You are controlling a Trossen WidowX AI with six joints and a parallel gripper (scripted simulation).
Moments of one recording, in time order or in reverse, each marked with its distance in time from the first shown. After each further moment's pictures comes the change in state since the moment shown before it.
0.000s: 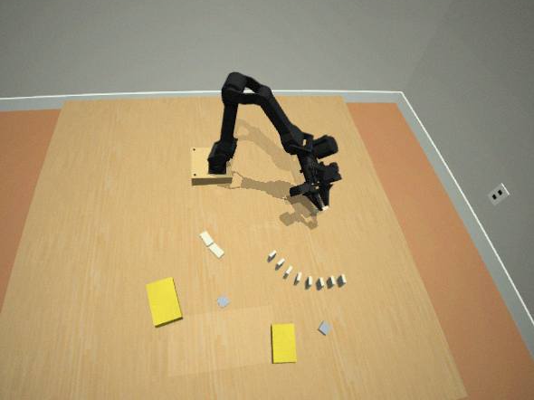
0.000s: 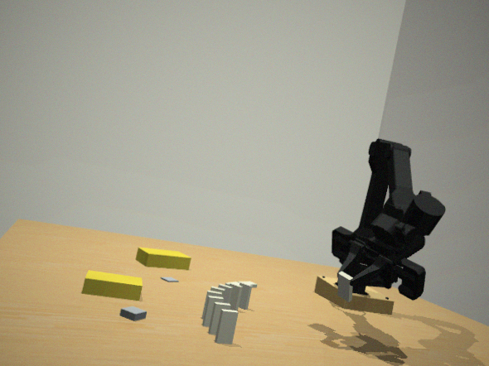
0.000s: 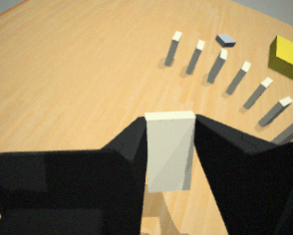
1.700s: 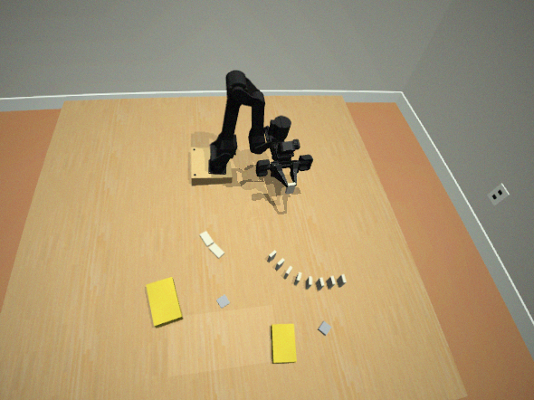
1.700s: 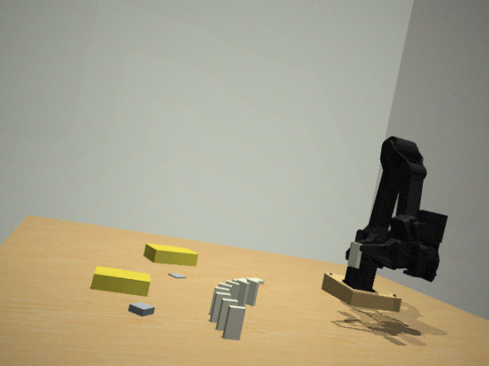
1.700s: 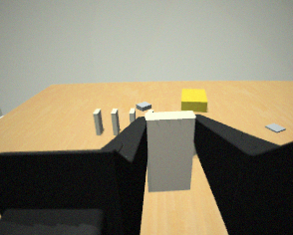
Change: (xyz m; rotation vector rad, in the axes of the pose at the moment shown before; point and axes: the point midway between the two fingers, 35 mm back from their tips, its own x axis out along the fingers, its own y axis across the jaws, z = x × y) arm -0.100 -0.068 -0.042 0.264 -0.454 -0.245
